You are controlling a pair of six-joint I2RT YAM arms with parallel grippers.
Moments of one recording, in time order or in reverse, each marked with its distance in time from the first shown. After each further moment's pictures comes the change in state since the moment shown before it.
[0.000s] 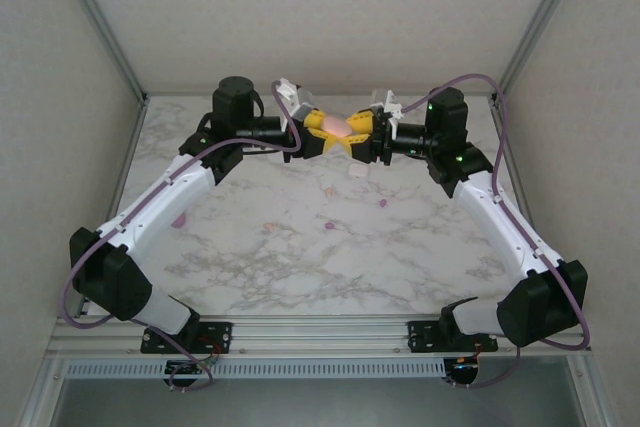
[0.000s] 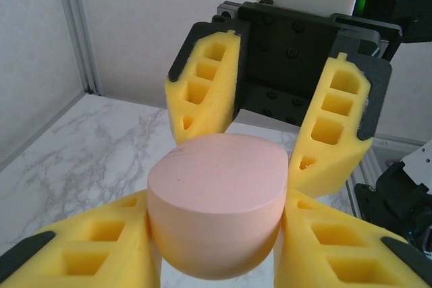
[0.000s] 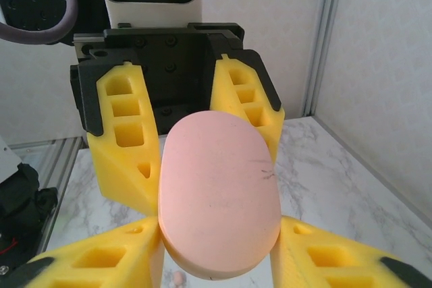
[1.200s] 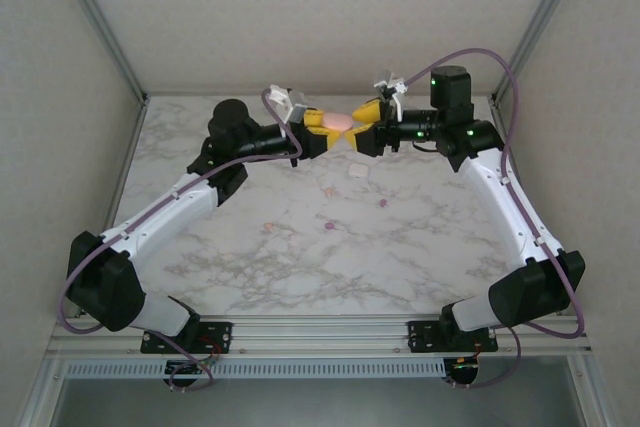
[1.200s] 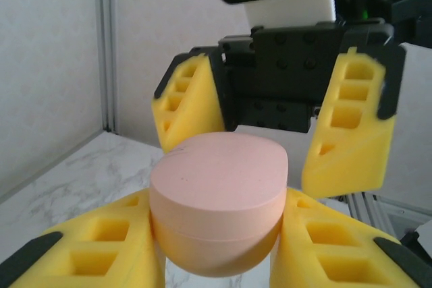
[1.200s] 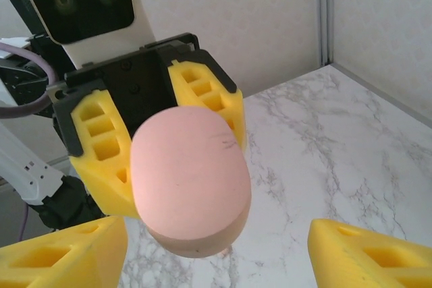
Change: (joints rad) left arm -0.040 -0.061 -0.225 0.462 -0.132 -0.281; right arm -0.045 0.102 0.273 -0.425 -0.040 0.011
